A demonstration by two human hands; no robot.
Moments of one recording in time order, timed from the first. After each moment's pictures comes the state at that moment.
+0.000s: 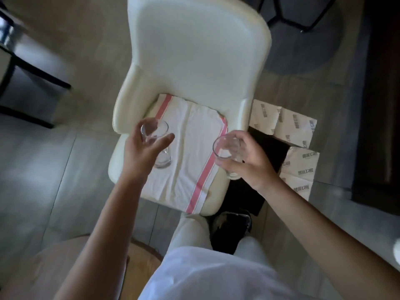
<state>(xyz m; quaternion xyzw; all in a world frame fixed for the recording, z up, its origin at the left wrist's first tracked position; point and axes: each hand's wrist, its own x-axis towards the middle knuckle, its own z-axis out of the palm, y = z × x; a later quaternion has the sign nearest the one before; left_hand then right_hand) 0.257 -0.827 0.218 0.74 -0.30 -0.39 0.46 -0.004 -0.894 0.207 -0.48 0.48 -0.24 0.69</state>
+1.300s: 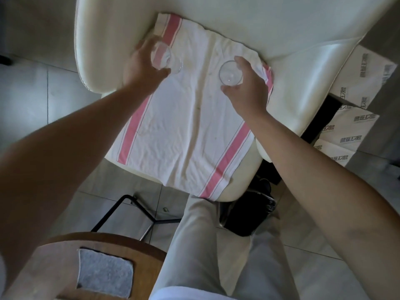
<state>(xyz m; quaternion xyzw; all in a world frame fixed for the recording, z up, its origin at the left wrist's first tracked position) 0.428 -0.992 -0.106 0.83 -0.47 -0.30 0.11 0.164 -1.038 -0.117 -0.66 0.63 -0.05 0.42</state>
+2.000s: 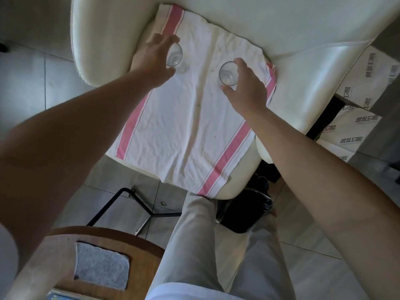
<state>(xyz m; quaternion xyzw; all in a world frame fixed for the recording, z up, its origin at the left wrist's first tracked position) 0.422 -1.014 -0.122 0.76 -0.57 -0.30 -0.04 0.164 -1.048 -0.151 -0.73 0.59 0.07 0.35</state>
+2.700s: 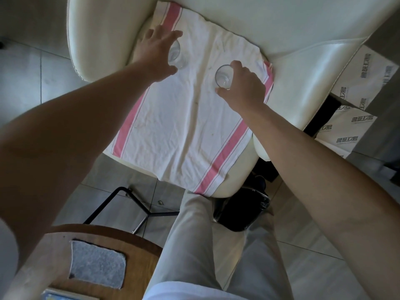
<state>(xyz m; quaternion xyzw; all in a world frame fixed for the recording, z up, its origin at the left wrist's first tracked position) 0.416 -1.025 -0.122 0.75 -0.59 -0.29 -0.08 0.170 -1.052 -0.138 -0.75 0.57 0.15 0.30</state>
